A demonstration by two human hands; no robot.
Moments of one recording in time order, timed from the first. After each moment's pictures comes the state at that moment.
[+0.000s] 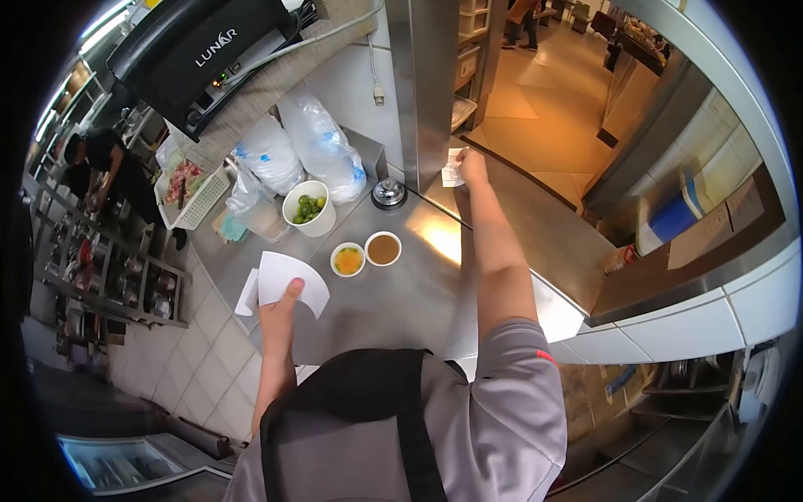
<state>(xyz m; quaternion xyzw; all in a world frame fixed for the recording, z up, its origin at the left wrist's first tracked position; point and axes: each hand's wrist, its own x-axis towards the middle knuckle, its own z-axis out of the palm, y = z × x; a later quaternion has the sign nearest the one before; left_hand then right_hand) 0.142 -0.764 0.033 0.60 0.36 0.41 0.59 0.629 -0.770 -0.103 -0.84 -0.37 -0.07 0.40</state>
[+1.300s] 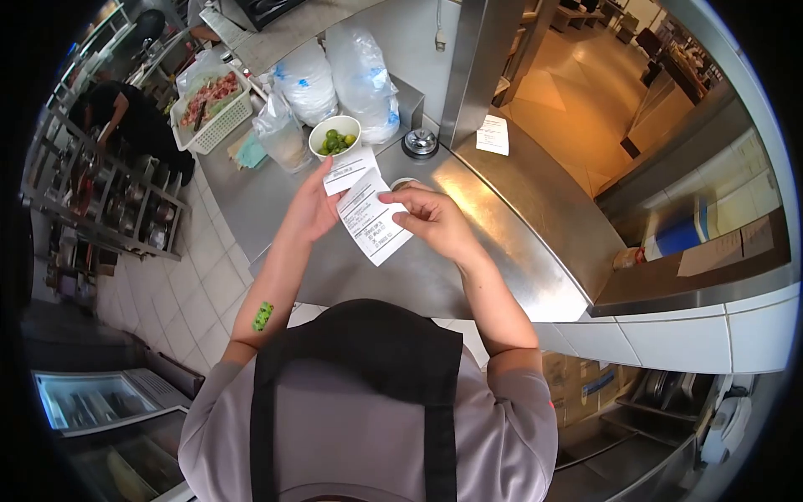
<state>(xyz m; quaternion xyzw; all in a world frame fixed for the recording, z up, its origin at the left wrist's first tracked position) 0.188 -0.718 0.030 0.34 0.18 0.22 0.90 0.335 -0.880 0.051 -0.50 -0.51 0.41 0.57</state>
